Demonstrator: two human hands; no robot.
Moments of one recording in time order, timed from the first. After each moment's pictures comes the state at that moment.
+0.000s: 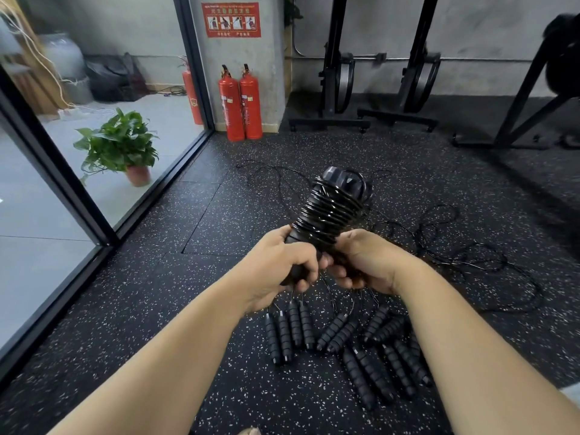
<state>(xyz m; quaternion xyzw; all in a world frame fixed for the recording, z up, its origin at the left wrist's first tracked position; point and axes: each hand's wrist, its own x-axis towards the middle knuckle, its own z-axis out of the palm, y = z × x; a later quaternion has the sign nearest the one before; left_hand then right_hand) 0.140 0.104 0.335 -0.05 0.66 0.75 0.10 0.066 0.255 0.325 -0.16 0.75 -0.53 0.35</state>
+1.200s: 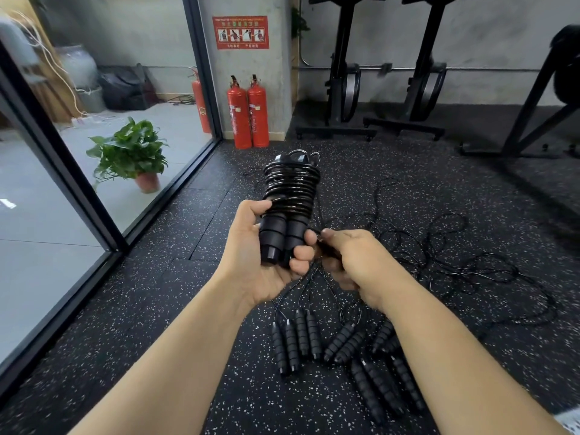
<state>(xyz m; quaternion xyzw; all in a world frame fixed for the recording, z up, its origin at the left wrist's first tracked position) 0.138 0.083 0.354 -0.10 0.39 0.91 0.09 0.092 0.224 0.343 -0.08 0.73 -0.64 0.24</state>
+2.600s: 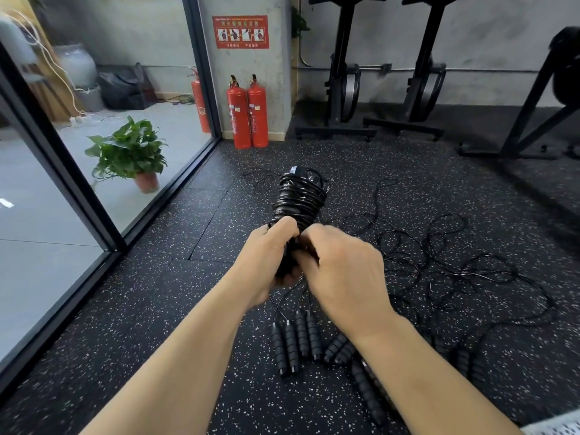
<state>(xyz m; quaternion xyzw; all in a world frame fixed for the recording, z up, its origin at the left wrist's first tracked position) 0.130 0.087 0.337 -0.17 0.66 0.73 -0.03 0.122 0.207 0.335 -0.30 0.88 -0.28 -0.23</state>
